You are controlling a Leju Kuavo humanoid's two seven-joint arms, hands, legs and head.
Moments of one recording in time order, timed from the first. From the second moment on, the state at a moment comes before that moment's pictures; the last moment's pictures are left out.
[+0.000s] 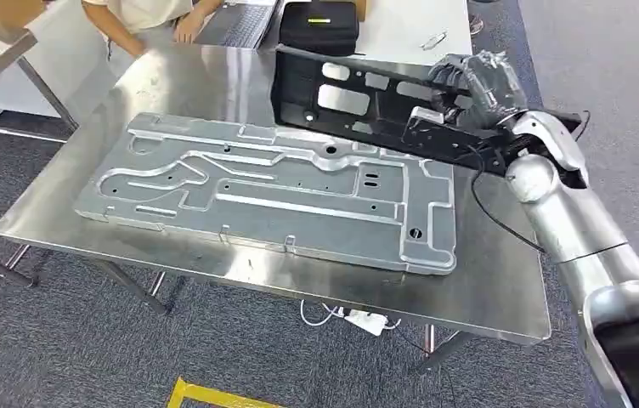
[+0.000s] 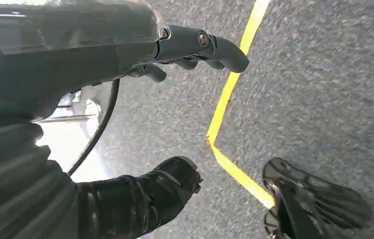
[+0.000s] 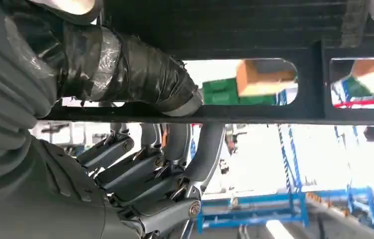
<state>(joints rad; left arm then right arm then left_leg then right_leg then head) -0.03 -0.02 1.22 -0.17 -1.07 -0.33 -0.15 -0.97 -0.33 0.63 -1.01 0.56 -0.02 -0.25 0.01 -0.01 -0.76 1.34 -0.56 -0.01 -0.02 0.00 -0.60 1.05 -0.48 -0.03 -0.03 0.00</state>
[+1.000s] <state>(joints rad) -0.02 -0.01 1.23 -0.18 -1.09 -0.36 -0.13 -0.97 -0.19 0.70 -0.72 0.55 -0.02 -0.29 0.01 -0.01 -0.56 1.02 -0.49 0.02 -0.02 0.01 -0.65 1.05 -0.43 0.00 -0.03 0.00</state>
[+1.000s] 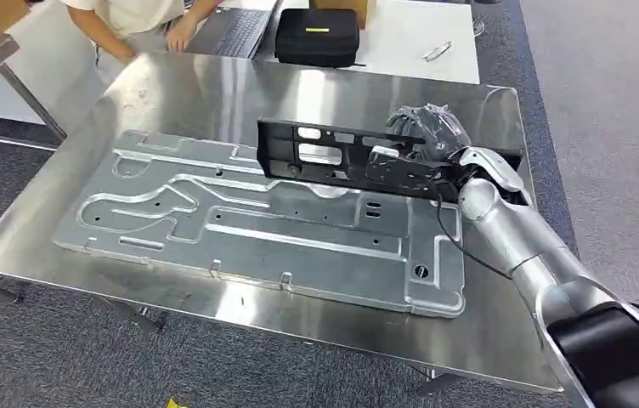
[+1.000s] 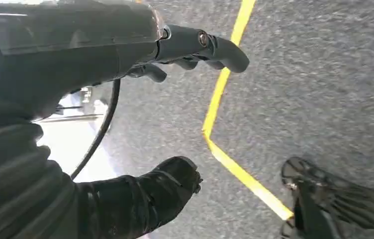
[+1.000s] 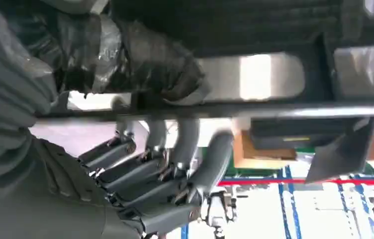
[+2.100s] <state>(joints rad) -0.02 -0.01 1.23 -0.18 -1.09 -0.36 -0.14 -0.99 -0.18 0.70 -0.64 0.57 -0.02 -0.30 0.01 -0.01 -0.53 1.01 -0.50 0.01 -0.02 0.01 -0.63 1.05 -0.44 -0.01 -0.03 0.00</state>
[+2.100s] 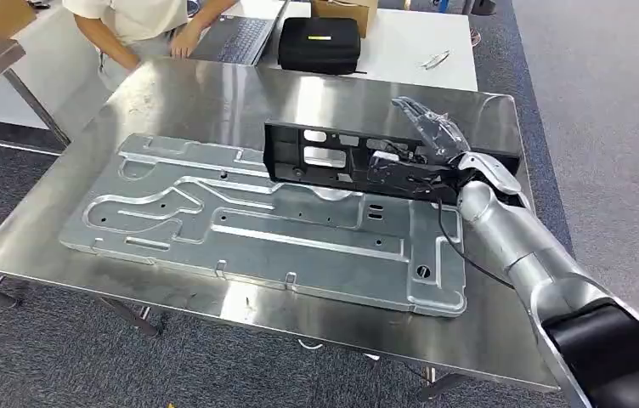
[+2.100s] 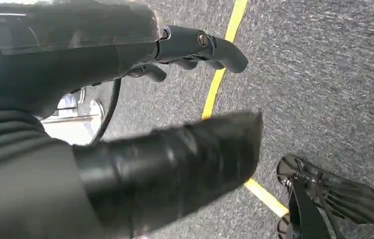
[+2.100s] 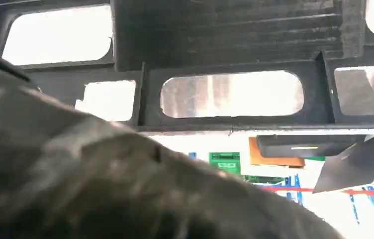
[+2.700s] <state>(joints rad) -0.01 -0.01 1.25 -0.18 -1.09 -0.35 -0.14 -0.95 -0.22 0.65 -1.17 0.65 -0.15 -0.18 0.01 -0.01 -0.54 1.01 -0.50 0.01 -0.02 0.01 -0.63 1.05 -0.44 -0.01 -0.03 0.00</state>
